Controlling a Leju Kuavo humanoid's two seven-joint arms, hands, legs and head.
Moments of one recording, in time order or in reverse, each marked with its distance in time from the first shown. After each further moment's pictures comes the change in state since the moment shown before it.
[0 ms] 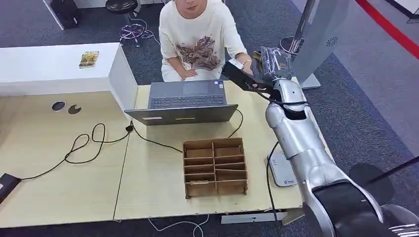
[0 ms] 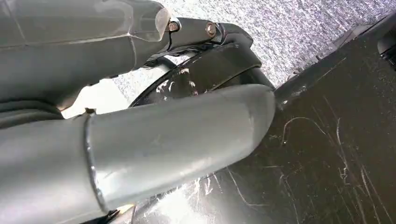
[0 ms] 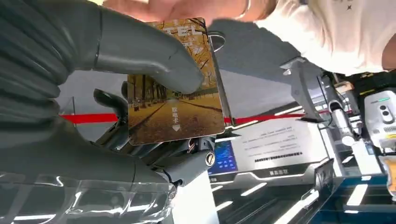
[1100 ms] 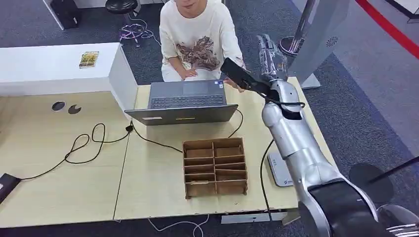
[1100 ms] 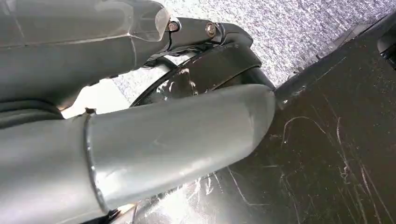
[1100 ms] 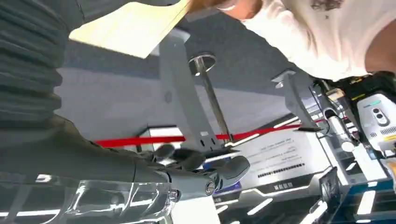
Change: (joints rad) left arm 0.000 0.000 -0.003 0.000 0.004 -0.004 0.000; right arm 0.000 0.032 -0.040 0.027 -0.117 -0.035 -0.027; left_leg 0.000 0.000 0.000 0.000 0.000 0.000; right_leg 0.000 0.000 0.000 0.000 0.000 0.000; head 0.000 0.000
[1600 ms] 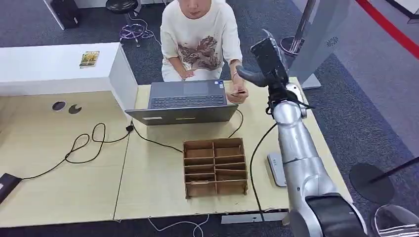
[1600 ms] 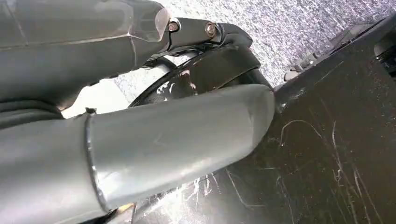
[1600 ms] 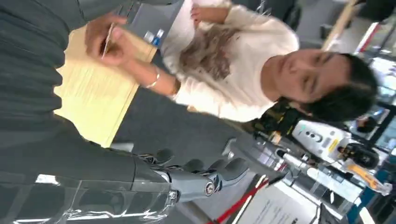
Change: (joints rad) left arm 0.003 0.003 0.004 0.000 0.035 0.001 -0.010; right arm 0.101 0.079 -0.192 -0.205 -0.560 0.160 -0.164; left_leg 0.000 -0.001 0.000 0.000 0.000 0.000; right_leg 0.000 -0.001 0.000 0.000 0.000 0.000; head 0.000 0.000
